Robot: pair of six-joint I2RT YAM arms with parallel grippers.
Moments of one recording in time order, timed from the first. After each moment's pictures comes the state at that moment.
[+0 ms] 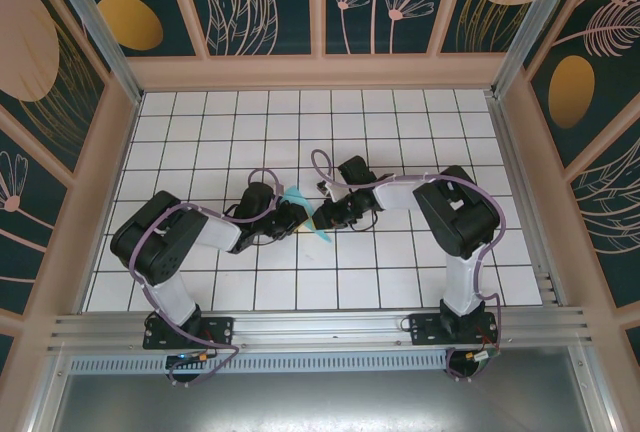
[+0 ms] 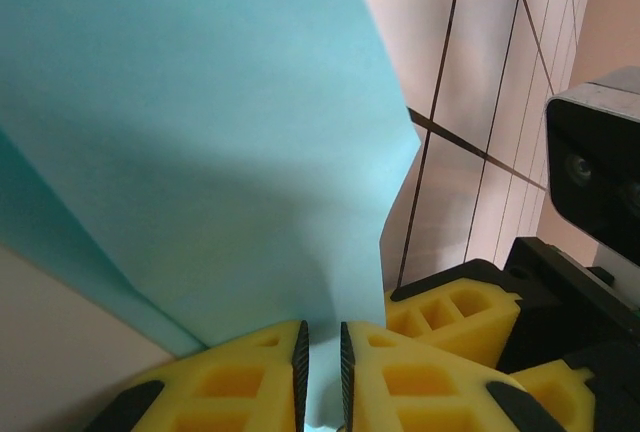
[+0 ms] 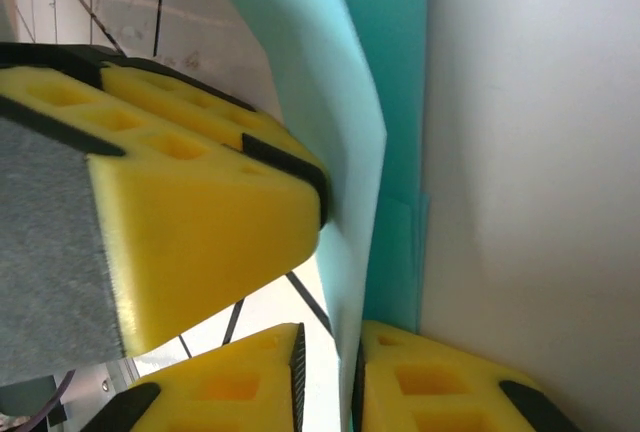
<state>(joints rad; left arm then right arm) -0.57 1.75 0.53 0.55 0.43 -1.17 0.63 1.93 1.01 -0.18 -0.76 0.35</state>
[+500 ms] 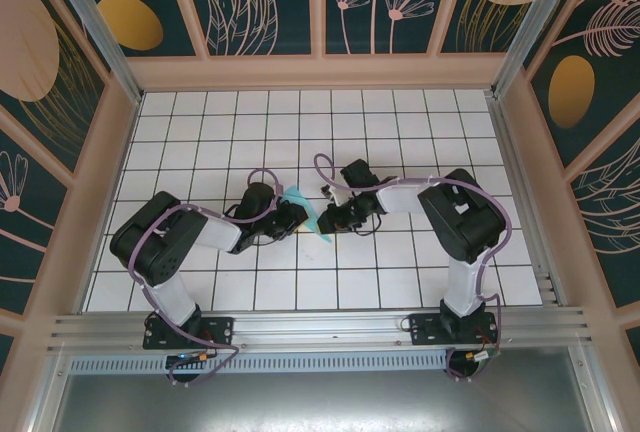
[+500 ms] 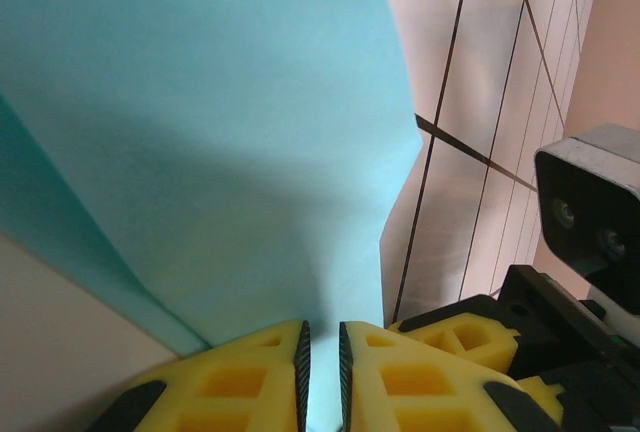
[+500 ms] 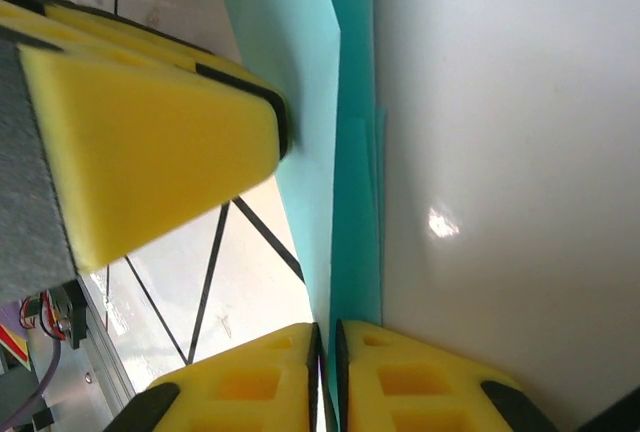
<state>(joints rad) -0.58 1.75 0.53 0.55 0.41 -1.18 0.63 1.89 0.96 -0.22 -0.72 0.35</state>
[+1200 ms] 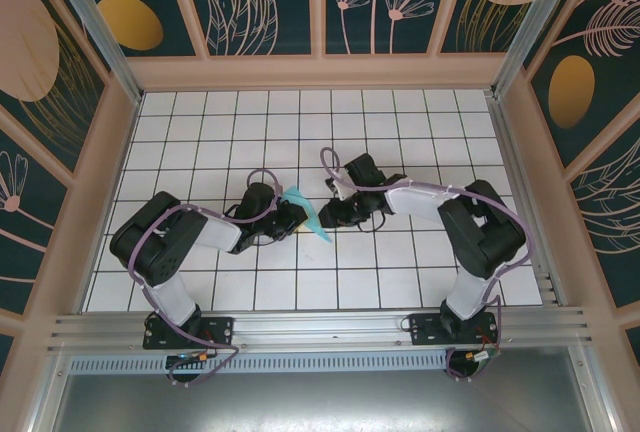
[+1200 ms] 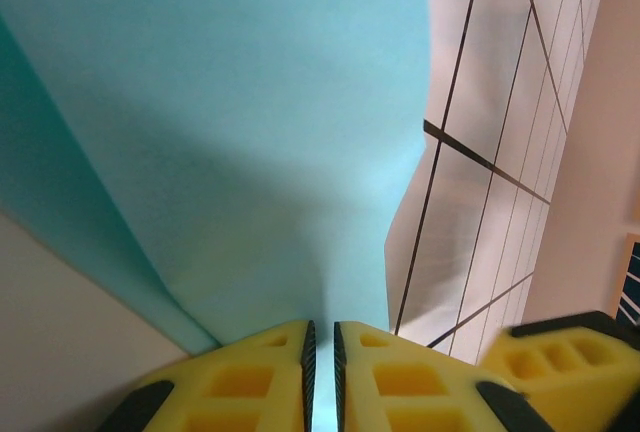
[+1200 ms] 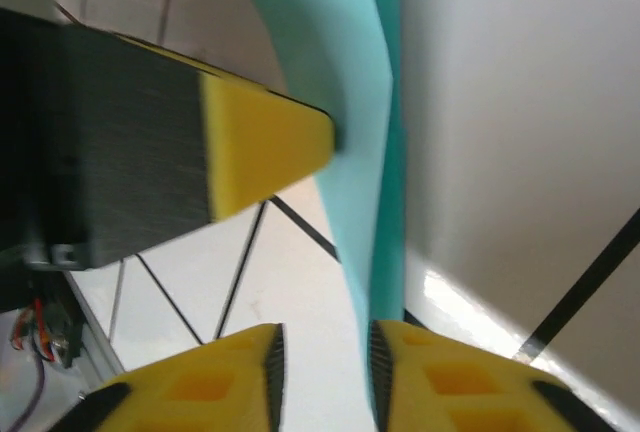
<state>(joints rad) -0.58 1.75 0.53 0.54 0.40 -1.20 0.64 1.74 0.95 -0.27 -0.62 0.36</state>
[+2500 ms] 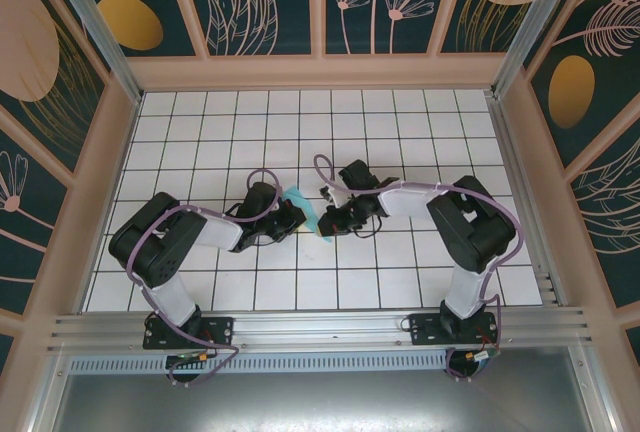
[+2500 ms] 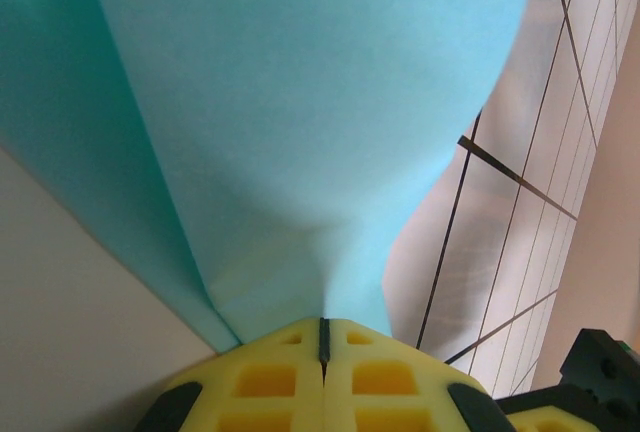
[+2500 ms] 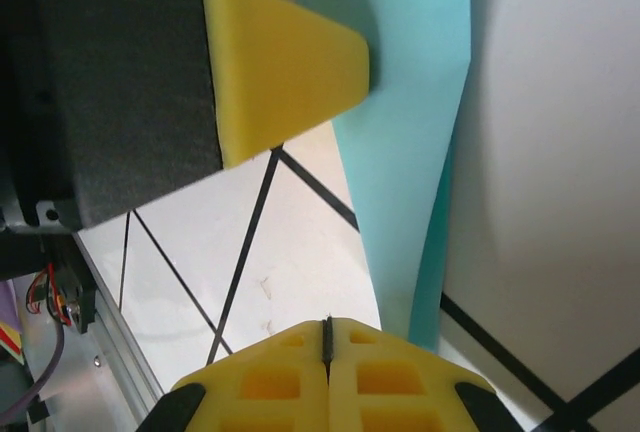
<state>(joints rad) -0.59 1.74 0.55 0.46 0.35 -1.20 0.67 1.81 0.94 -0.27 -0.69 0.36</state>
